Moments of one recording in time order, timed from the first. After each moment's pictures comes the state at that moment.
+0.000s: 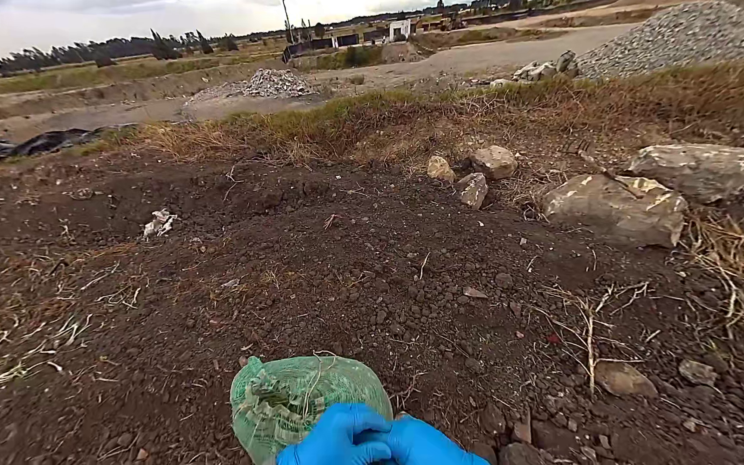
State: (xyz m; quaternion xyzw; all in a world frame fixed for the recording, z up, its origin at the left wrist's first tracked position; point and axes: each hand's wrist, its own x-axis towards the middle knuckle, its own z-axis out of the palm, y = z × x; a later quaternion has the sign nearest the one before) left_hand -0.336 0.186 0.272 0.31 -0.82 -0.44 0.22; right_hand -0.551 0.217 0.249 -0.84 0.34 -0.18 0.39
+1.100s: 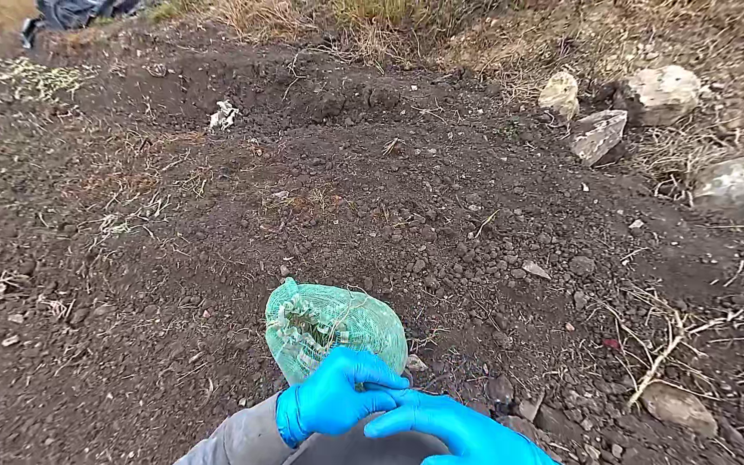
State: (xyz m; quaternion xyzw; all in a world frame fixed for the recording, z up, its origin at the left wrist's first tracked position) left_hand -0.318 0.161 0.291 0.32 -0.71 -0.54 0.32; right_hand -0.570 0.155 0.282 -0.72 0.06 -0.22 0.65
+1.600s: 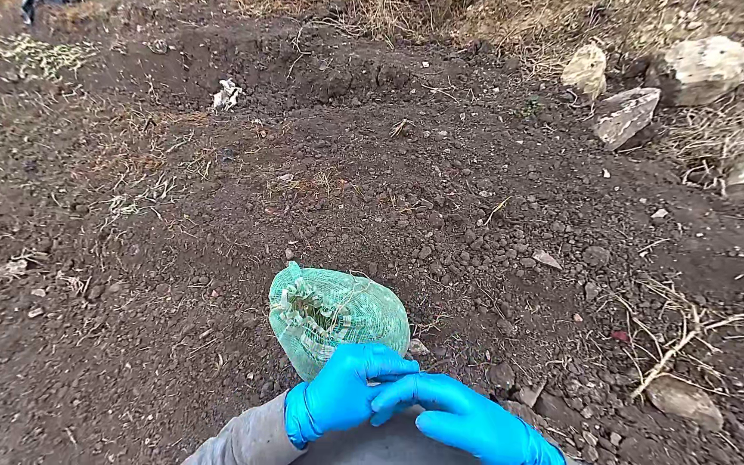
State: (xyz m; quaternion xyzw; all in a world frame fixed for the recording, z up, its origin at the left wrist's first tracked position) left_hand -0.342 0.172 0.288 0.39 -0.72 -0.45 0.36; right_hand -0.569 0.147 0.272 -0.60 0.07 -0.23 0.76
